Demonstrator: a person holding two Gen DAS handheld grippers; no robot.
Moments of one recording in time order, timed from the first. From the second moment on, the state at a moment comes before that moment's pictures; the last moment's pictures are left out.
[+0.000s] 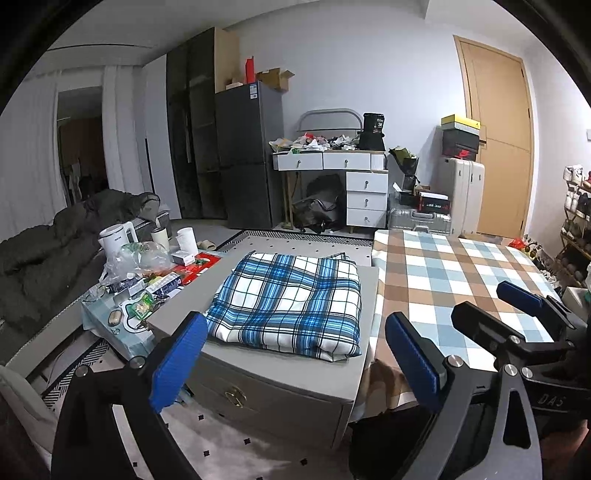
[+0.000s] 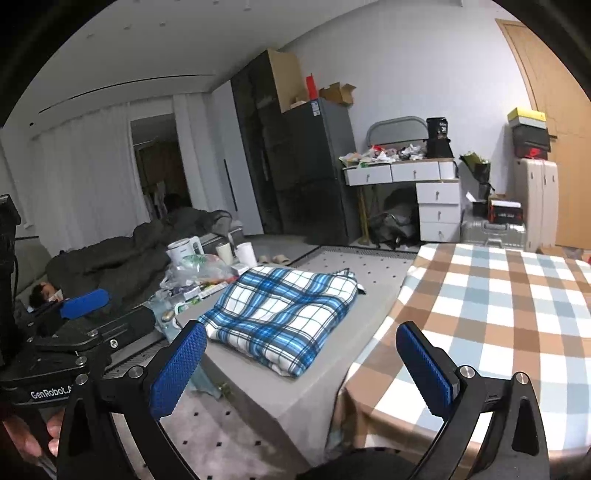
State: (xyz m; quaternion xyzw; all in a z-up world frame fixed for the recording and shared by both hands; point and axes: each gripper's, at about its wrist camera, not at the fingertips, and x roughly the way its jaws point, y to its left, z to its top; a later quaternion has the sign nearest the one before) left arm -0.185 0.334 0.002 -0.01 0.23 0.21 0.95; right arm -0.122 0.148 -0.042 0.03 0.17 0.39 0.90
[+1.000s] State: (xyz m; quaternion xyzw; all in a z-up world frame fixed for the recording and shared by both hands) left arm -0.191 0.326 0.004 -0.01 0.24 0.22 0.95; right arm -0.120 0.139 -0.038 0.05 0.18 0.39 0.90
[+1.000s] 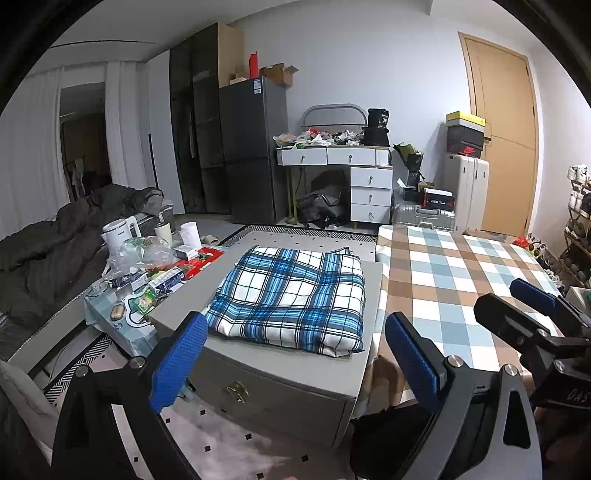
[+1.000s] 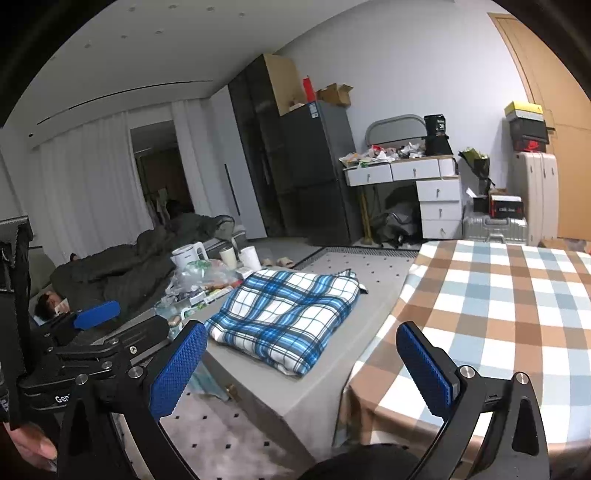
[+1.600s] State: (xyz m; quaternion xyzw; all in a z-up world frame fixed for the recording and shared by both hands) left arm -0.190 0.327 0.005 -0.01 0.24 0.22 0.95; right arm -0.123 0.139 -0.038 0.05 0.17 0.40 0.90
